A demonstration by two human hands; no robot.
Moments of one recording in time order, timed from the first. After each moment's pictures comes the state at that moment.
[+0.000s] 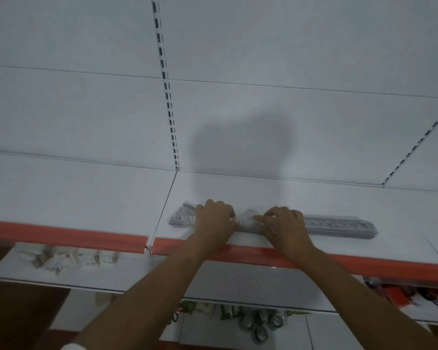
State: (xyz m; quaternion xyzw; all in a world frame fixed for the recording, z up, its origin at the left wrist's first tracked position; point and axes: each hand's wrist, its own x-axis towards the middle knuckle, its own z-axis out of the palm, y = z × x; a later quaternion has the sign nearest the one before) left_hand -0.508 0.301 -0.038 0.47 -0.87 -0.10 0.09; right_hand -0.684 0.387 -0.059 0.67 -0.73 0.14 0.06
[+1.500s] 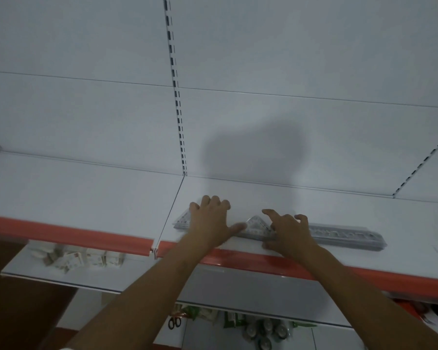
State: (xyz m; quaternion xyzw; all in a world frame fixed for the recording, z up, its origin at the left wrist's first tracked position) left_hand -0.493 0.293 -0.030 0.50 -0.86 -0.04 0.07; right_hand -0.682 0.375 -0.035 0.64 -0.77 0.02 -0.07
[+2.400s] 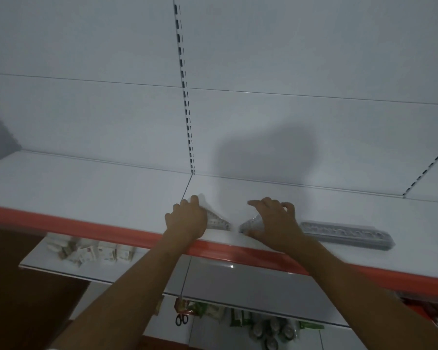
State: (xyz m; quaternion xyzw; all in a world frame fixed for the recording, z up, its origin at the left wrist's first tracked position) left_hand -0.443 0.285 -0.026 0.64 -0.76 -0.11 0.04; right_hand -0.651 0.364 -0.026 0.70 -0.71 0.10 -0.02
